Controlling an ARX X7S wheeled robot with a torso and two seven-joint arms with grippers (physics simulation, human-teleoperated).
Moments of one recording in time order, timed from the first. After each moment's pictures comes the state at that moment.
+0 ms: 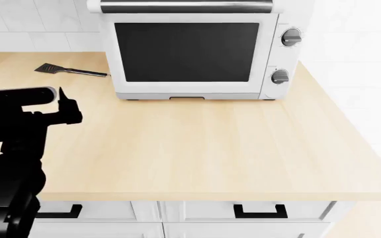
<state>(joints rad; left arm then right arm) -0.57 -0.46 0.01 0.06 -0.33 -0.49 -0.26 2.35 0.01 -0.05 1.12 -0.26 0.83 -0.10</state>
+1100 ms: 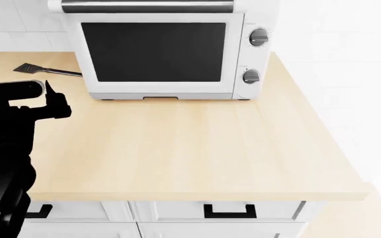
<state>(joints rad) -0.59 -0.49 0.00 0.06 -0.32 -0.49 -0.28 2.35 0.00 -0.09 1.11 -0.26 0.82 -0.18</state>
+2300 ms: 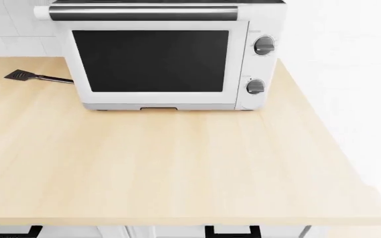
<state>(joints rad) -0.64 -0.79 -0.25 -0.13 -0.52 -0.54 0.02 2.35 0.00 -0.09 1.11 -0.25 0.82 -0.17</state>
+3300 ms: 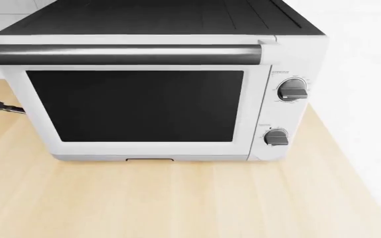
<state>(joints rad) -0.64 -0.81 -0.25 -0.15 -0.50 -0.55 0.01 2.35 0.00 -0.09 1.11 -0.25 0.82 -0.17</state>
